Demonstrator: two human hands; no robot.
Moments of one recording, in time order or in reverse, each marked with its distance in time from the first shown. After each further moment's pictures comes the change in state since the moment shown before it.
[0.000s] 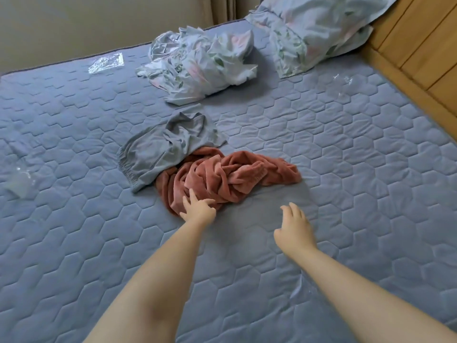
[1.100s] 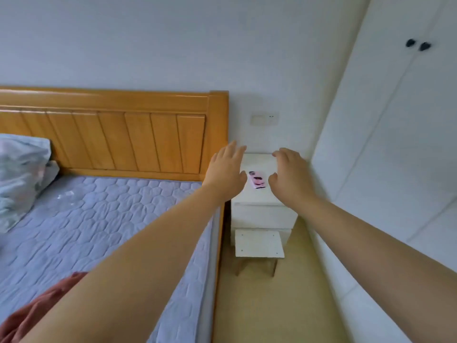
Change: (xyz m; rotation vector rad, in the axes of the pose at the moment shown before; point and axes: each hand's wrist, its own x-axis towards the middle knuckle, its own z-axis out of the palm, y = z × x) left_hand -0.632 0.311 0.014 0.289 0.030 1.915; right_hand -0.560 0.213 -0.259 -0.028 0.965 0.852
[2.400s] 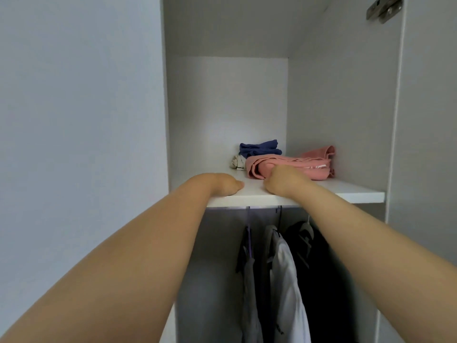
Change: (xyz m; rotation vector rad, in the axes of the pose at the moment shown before) left_hand -0.032 0.859 -0.074 -0.164 -0.519 1.432; right_hand -0.355 0.337 -0.599 -0.656 0.361 1.527
